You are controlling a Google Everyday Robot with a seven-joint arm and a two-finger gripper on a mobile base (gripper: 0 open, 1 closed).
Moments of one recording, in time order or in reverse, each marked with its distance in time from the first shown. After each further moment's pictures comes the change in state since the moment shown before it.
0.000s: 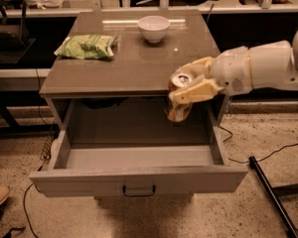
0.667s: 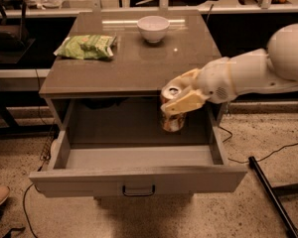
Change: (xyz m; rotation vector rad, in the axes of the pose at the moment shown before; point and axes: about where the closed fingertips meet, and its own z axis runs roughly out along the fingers) arm 0.025 0.012 0.034 -0.048 0.098 0.012
